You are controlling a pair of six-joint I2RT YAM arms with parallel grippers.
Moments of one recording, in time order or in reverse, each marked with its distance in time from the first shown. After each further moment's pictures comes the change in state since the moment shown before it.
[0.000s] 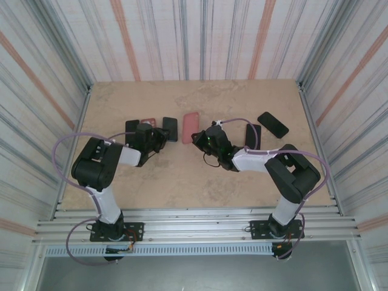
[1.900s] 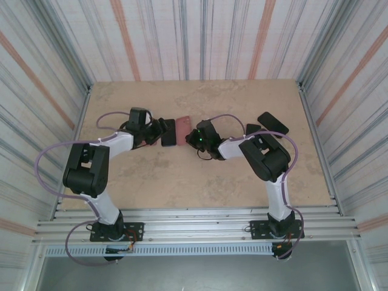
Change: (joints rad) left arm 0.084 -0.083 0.262 -0.603 0.177 0.445; right arm -0.060 0.354 0.250 -0.031 -0.138 -0.089
